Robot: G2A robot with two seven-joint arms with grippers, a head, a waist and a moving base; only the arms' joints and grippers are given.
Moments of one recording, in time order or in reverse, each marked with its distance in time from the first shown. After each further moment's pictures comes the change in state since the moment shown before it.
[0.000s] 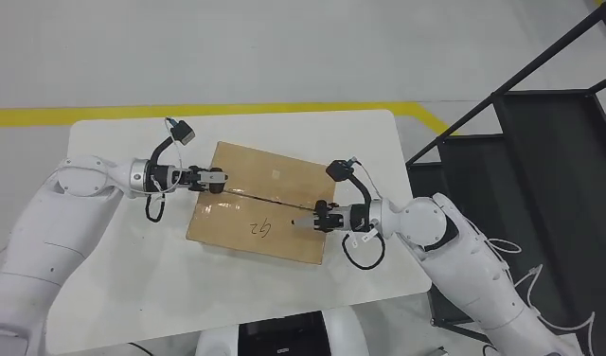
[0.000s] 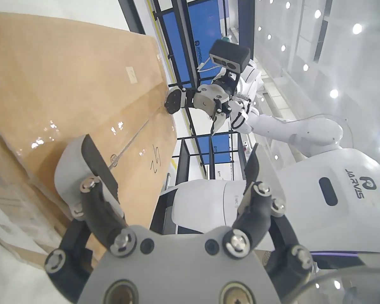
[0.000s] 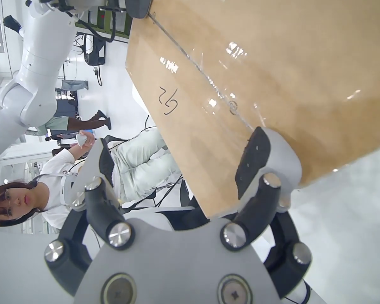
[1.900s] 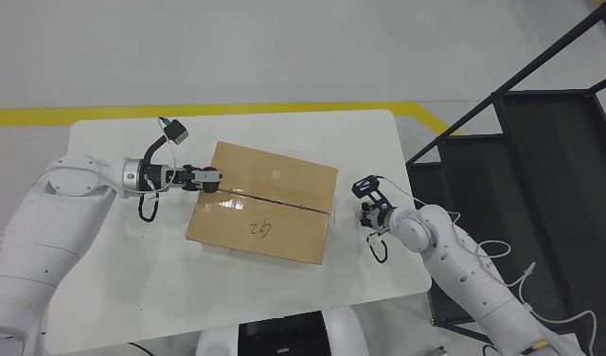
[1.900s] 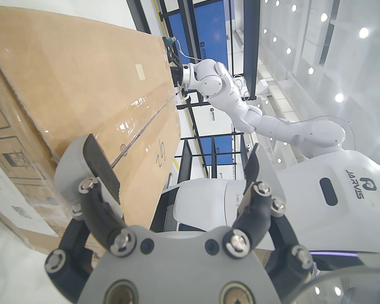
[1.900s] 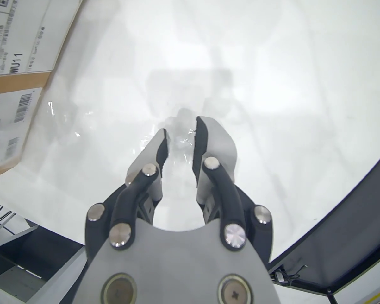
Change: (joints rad) left arm 0.012 0.009 -0.036 -0.001 0.025 0.006 -0.003; right arm 0.035 -0.007 -0.086 0.404 -0.785 -0.062 -0.198
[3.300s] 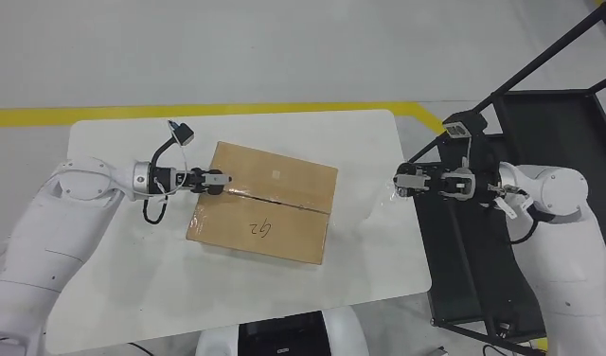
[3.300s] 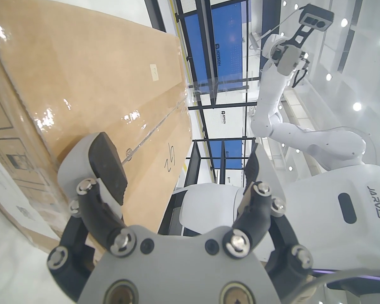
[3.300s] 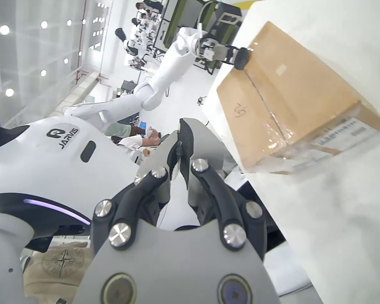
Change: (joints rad) left arm 0.037 -0.002 -0.011 -0.071 0.123 0.058 0.083; right arm -0.059 0.091 0.588 -0.329 1.553 -0.180 0.680
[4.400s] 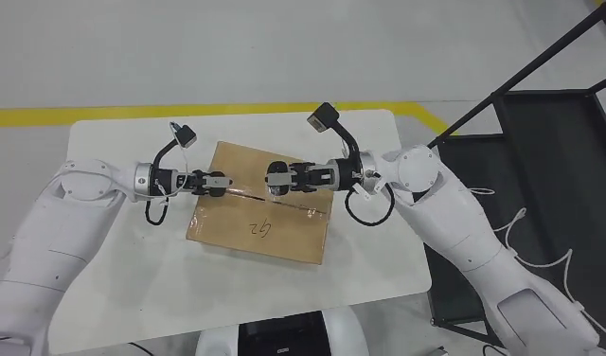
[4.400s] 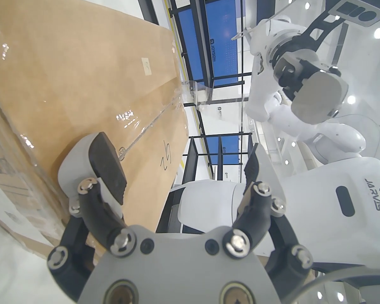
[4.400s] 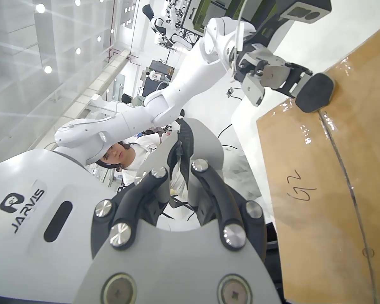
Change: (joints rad) left arm 0.010 -0.018 -0.023 0.012 -0.020 -0.019 -0.042; right arm 0.427 -0.139 -0.749 0.156 -0.158 -0.022 -0.429
